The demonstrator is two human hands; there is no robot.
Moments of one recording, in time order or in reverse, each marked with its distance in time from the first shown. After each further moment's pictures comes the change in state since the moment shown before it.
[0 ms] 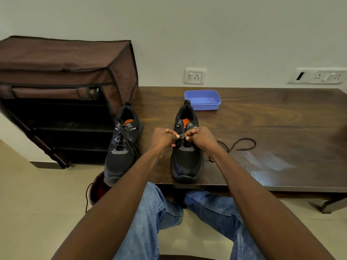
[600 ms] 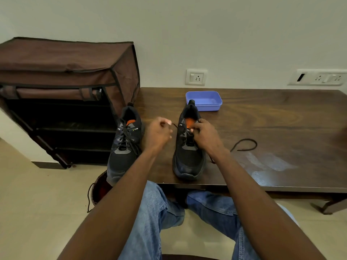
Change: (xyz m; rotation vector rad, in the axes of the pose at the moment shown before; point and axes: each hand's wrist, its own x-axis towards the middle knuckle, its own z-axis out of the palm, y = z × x) left_hand -0.011 0.014 -0.017 -0.019 0.176 0.244; right_hand 0.006 0.001 -0.010 -0.529 0.194 -0.321
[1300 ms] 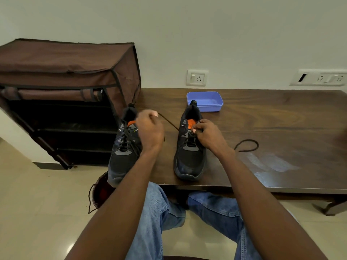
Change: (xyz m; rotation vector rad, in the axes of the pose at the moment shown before) left_hand 0.007 0.003 -0.013 0.192 0.433 0.276; right_hand 0.008 0.007 -0.003 0.092 -0.035 0.041
